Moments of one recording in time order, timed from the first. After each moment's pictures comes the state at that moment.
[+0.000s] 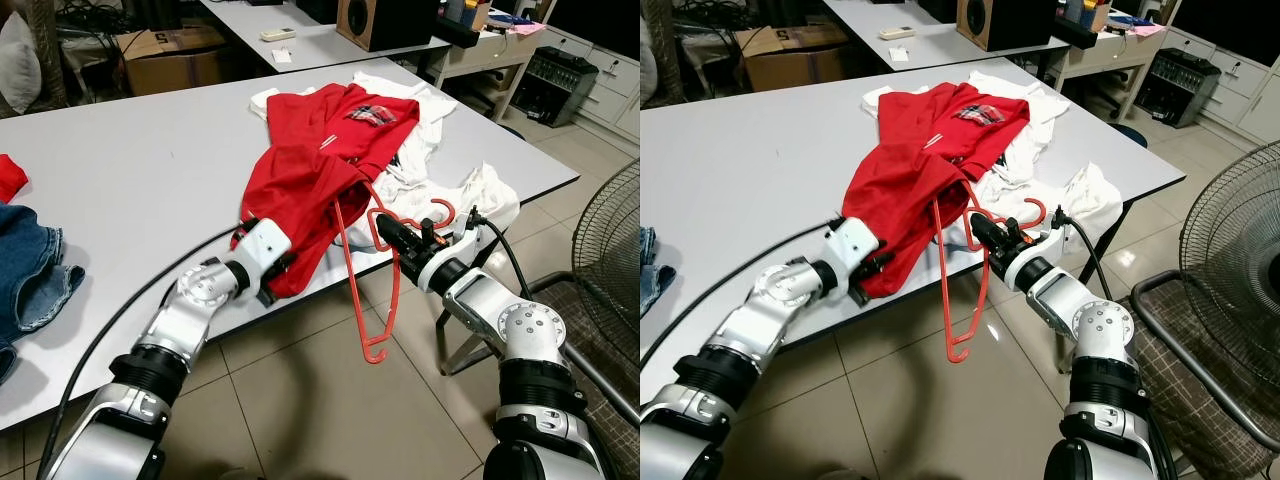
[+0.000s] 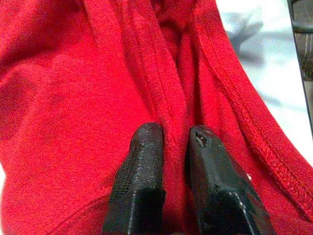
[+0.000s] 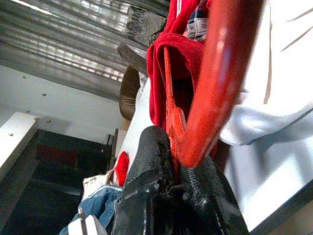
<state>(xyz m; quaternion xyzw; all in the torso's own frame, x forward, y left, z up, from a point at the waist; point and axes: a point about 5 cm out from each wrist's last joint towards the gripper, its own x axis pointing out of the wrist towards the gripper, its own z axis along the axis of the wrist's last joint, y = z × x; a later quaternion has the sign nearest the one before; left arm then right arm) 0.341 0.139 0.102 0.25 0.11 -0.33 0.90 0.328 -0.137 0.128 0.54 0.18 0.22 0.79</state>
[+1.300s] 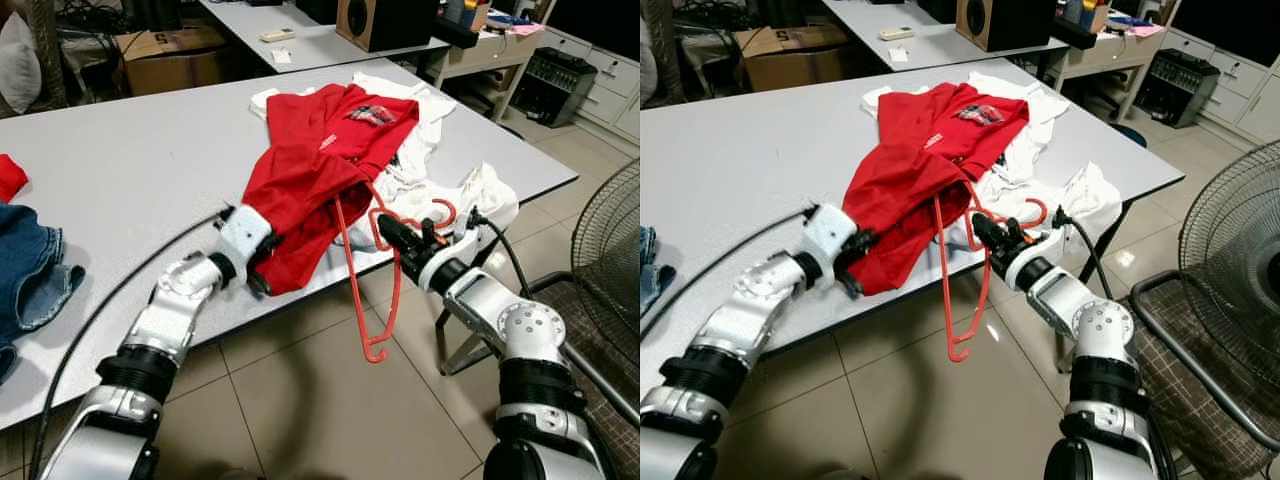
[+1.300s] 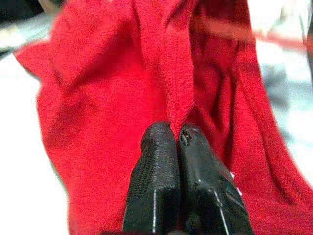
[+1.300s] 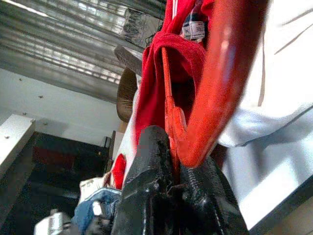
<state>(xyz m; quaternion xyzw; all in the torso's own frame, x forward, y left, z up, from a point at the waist) 0.345 0.157 0.128 0.19 0.04 -0.30 0.93 0.330 -0.138 0.126 0.54 0.18 0.21 0.79</state>
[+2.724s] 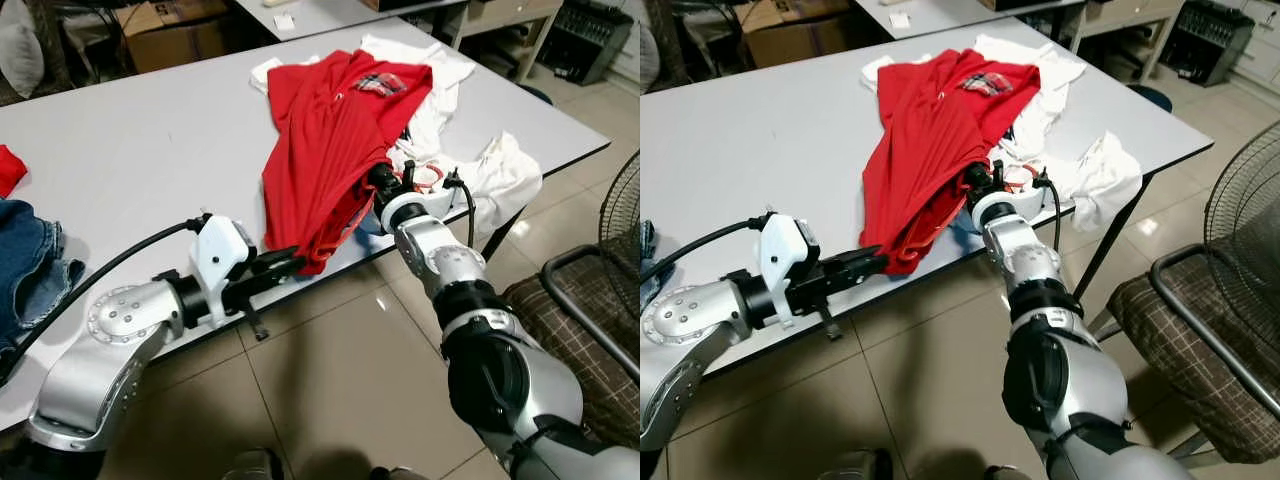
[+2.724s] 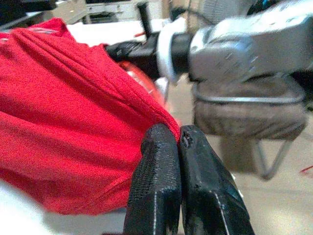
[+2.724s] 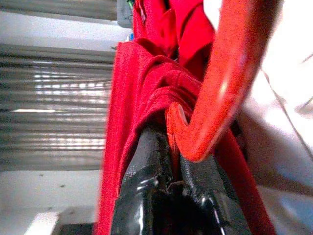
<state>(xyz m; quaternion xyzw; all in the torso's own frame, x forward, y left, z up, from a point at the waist) 0.251 0.142 0.187 0.10 0.01 -0.47 0.88 0.397 -0.094 0.157 0.65 0.08 0.08 0.75</state>
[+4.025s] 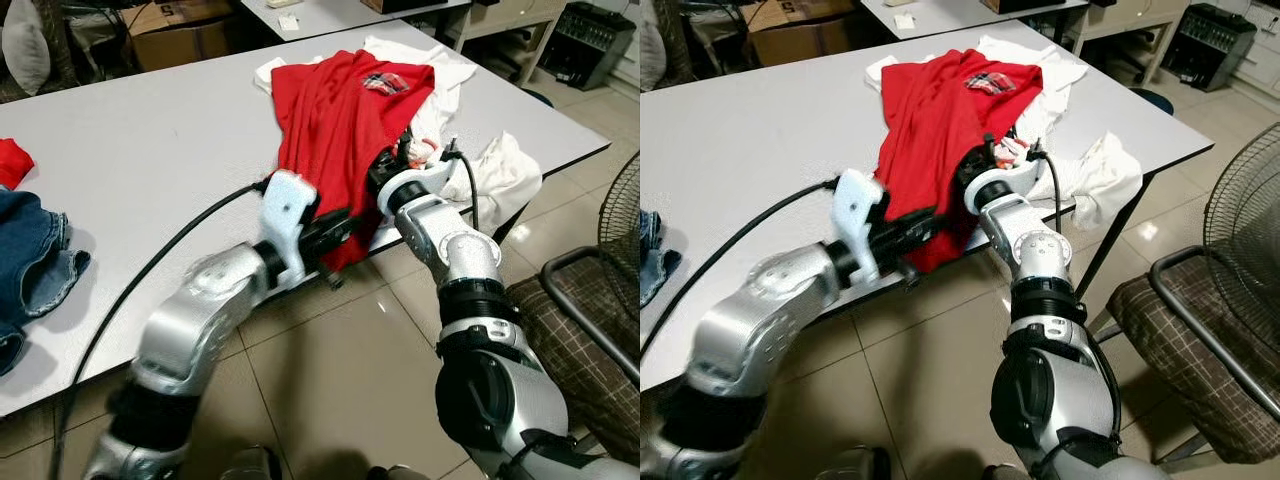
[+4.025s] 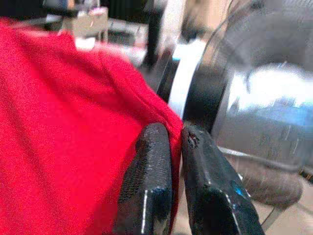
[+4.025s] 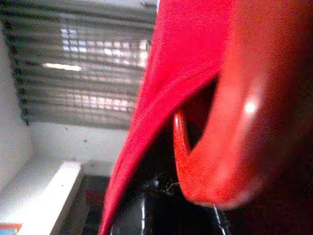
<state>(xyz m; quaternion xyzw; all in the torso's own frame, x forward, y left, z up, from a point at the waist) 0.292 0.072 0.204 -0.01 0.00 -0.42 0.91 0.385 -0.075 0.190 0.64 0.12 0.19 0.73</state>
